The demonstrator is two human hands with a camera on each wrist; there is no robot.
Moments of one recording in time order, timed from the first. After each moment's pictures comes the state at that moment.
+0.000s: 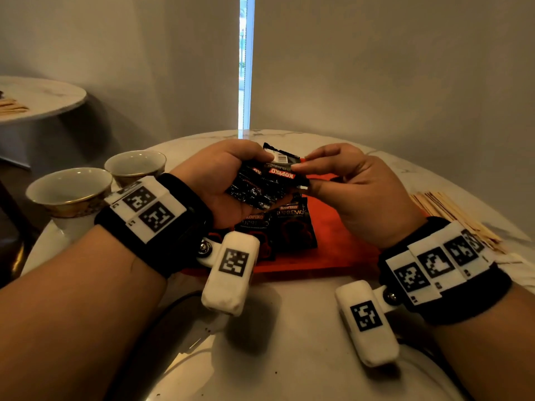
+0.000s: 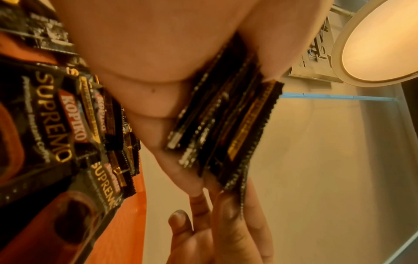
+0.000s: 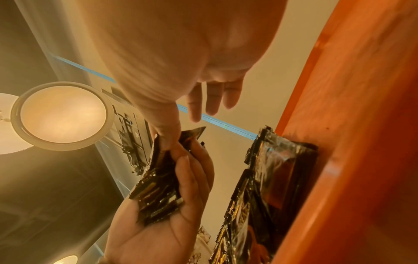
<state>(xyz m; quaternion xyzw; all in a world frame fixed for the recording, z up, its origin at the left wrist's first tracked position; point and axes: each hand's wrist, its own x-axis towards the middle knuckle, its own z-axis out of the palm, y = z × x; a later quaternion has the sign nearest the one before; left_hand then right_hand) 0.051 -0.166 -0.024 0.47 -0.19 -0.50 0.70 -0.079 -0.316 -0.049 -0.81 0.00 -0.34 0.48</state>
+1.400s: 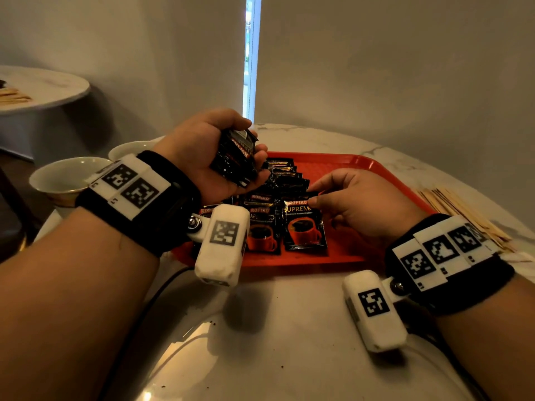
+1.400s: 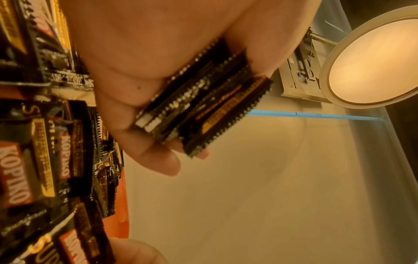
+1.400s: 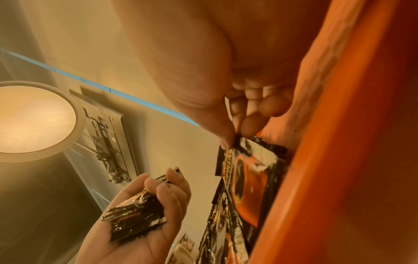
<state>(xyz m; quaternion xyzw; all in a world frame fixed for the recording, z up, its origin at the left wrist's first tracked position) 0.076 -0.154 -0.018 0.49 -0.17 -0.46 0.73 -0.074 -0.330 -0.064 -0.82 0.23 -0.16 0.50</state>
